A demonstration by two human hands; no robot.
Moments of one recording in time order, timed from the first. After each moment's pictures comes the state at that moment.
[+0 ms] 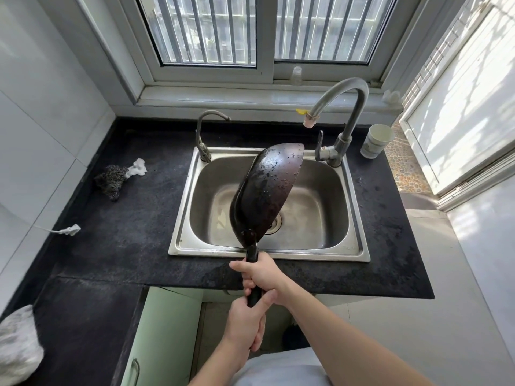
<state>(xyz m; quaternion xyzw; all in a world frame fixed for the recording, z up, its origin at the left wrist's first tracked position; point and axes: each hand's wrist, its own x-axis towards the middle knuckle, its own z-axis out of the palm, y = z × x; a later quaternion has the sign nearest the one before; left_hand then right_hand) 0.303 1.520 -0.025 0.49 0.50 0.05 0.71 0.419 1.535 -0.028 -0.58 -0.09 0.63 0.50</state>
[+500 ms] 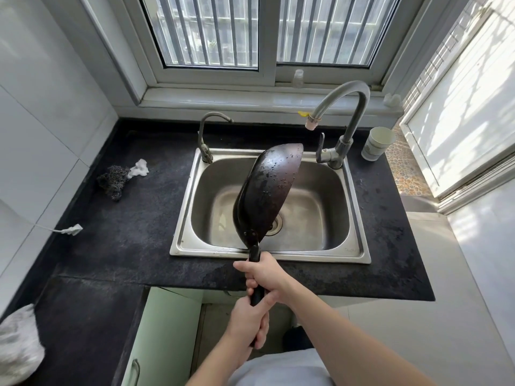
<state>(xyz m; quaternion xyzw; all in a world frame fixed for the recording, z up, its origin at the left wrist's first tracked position) 0.305 1.522 -0.025 0.43 0.48 0.03 0.76 0.424 1.534 -0.027 -0.60 -0.10 0.63 0.48</state>
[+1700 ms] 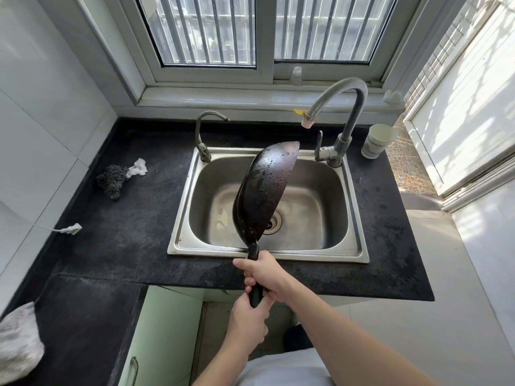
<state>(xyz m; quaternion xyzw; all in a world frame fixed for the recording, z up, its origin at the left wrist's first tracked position) 0.318 1.515 -0.018 0.50 0.55 0.03 0.67 0.431 1.531 -0.025 -0.60 -0.10 0.64 0.48</state>
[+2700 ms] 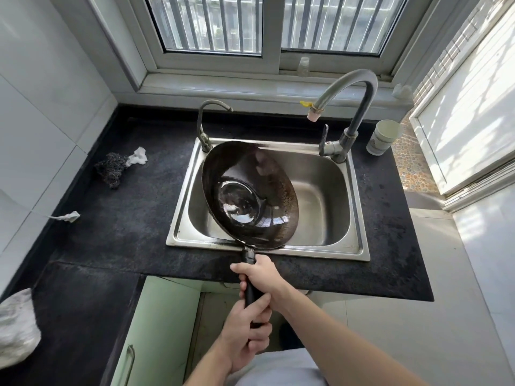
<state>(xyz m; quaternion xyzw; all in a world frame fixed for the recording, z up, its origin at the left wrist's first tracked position) 0.299 1.509 -0.010 0.23 0.43 0.02 0.87 0.413 1.523 -0.030 -0.63 -0.06 0.61 0.48</state>
